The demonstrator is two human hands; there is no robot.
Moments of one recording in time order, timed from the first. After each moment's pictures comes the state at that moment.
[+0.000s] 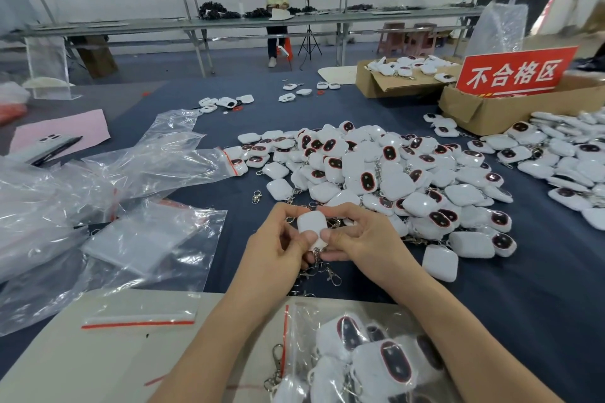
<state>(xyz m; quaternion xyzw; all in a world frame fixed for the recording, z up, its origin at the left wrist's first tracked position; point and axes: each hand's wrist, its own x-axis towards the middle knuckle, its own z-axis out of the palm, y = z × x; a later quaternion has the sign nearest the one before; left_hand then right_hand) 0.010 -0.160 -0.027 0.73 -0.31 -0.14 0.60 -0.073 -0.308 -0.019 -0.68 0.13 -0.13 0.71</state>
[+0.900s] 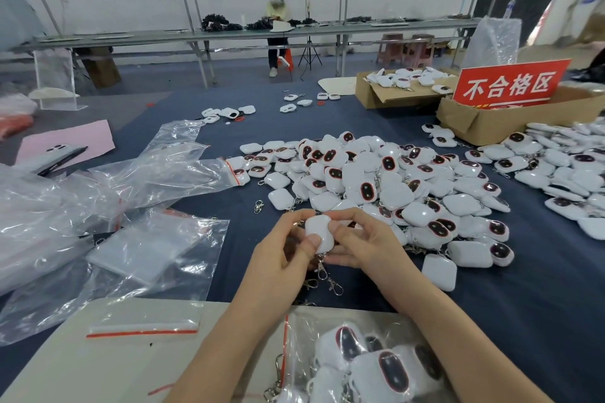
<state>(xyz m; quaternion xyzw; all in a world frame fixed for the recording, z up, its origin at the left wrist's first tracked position) 0.005 -0.160 -0.023 0.73 -0.34 -0.10 0.58 -0.075 -0.307 -0.015 -0.61 0.14 -0.17 0.76</state>
